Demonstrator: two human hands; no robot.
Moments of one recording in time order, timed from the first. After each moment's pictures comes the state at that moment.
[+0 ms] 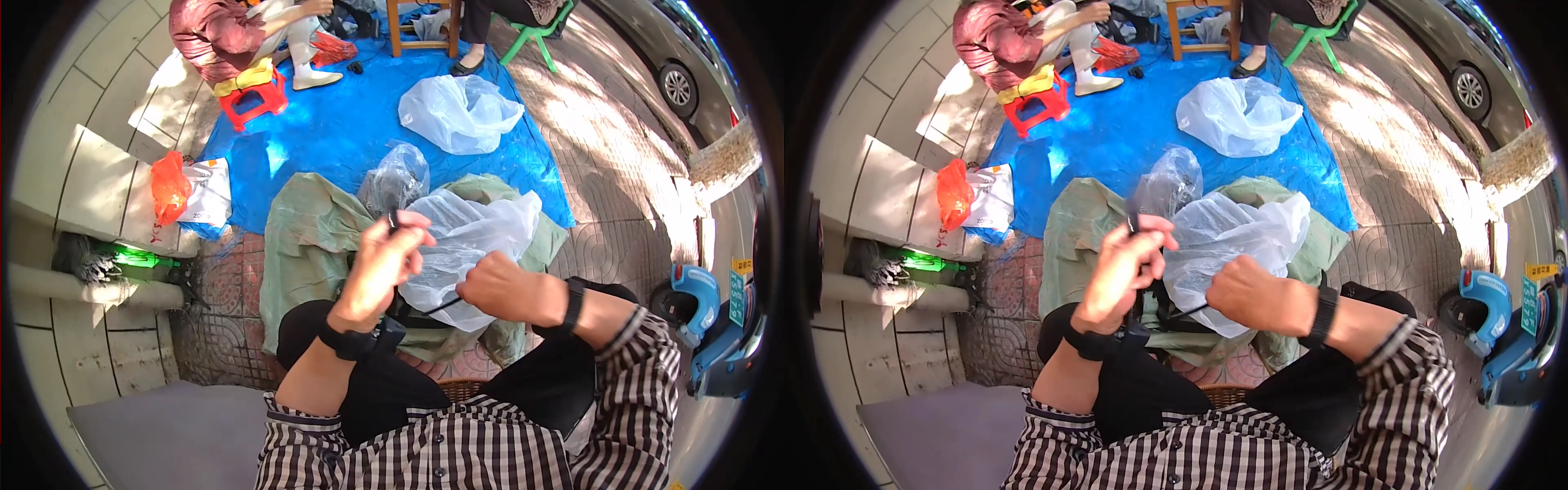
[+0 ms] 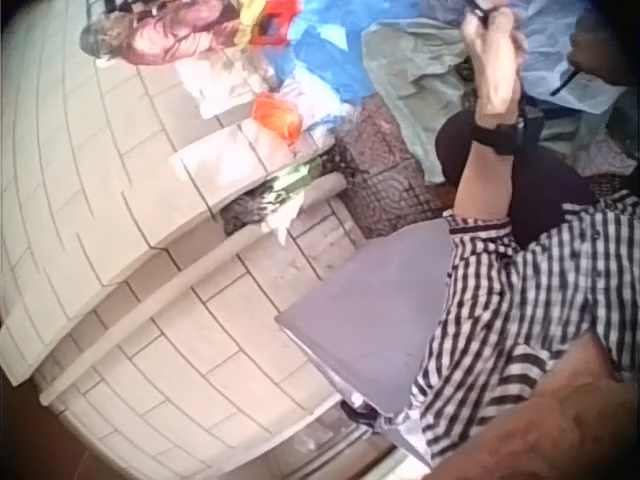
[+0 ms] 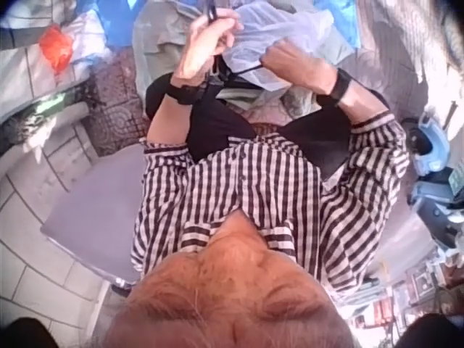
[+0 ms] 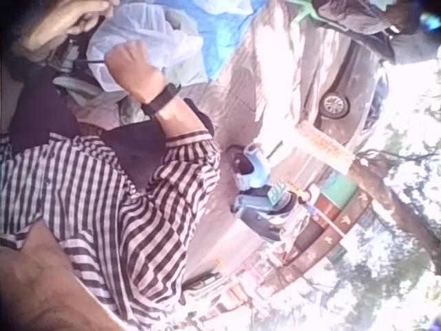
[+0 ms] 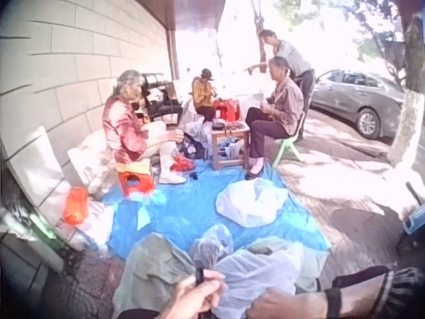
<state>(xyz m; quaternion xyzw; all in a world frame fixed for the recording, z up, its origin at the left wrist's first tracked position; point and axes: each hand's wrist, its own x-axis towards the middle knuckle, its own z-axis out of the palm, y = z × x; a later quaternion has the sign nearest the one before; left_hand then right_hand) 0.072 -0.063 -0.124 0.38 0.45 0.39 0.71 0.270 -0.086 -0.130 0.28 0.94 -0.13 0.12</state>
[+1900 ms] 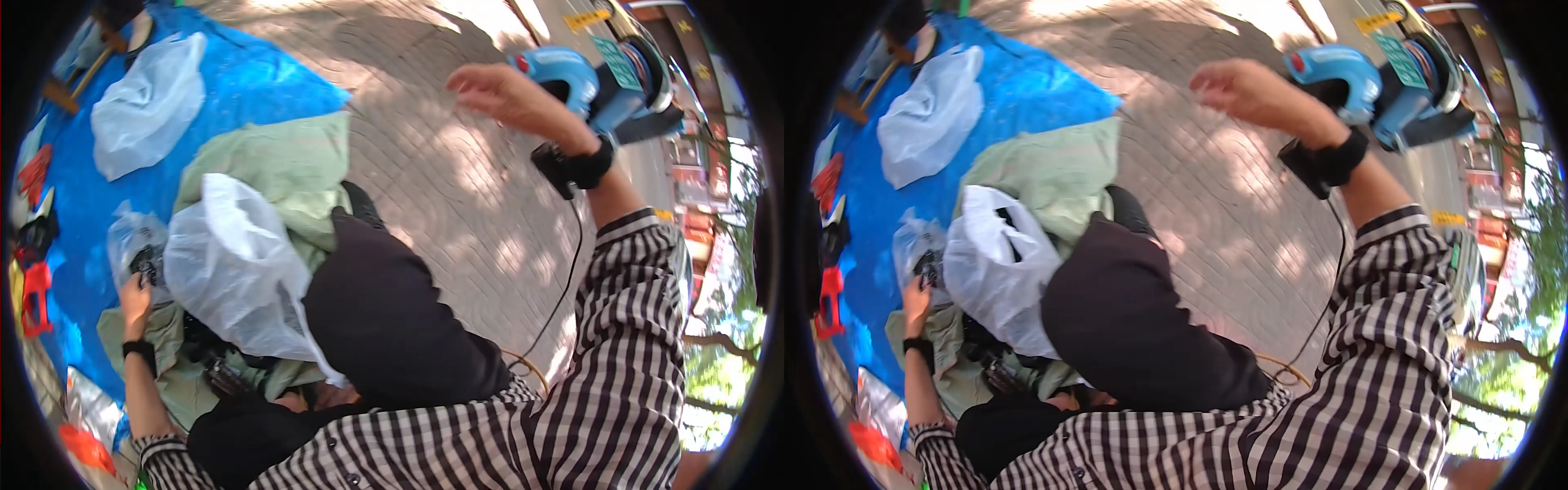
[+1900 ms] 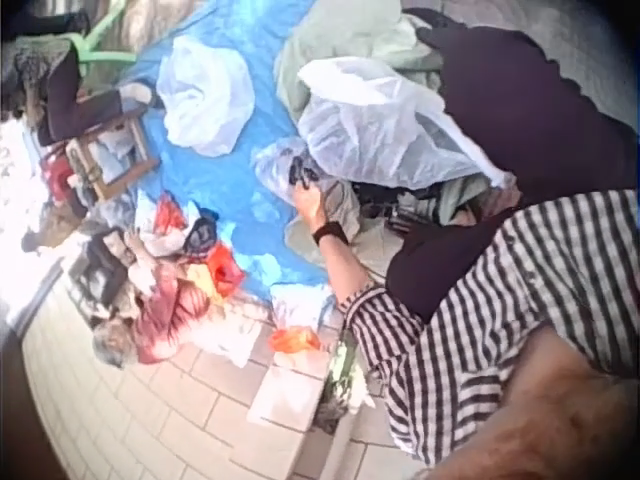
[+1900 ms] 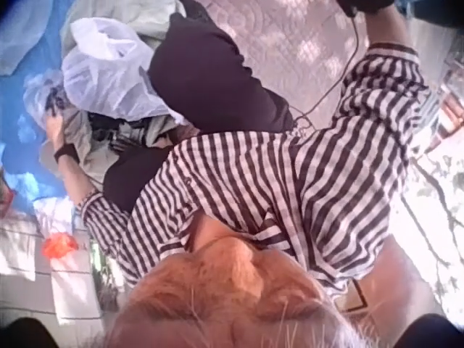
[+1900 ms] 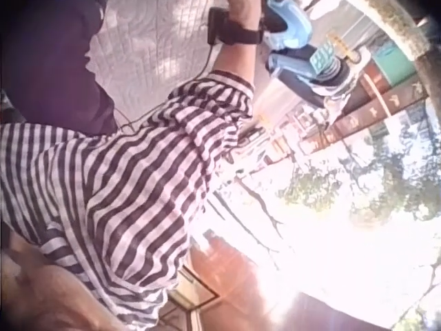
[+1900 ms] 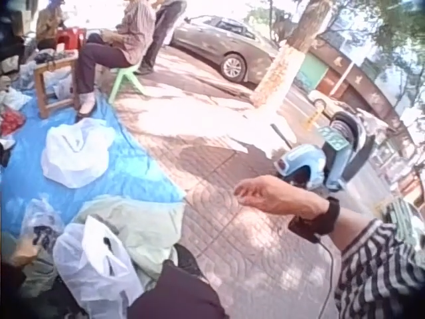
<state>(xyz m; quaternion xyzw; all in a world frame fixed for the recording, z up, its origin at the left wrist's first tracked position) -0.010 0.176 -0.415 0.88 0.45 -0.03 0.15 0.603 -0.133 -0.155 0.77 0.57 -0.25 -0.13</state>
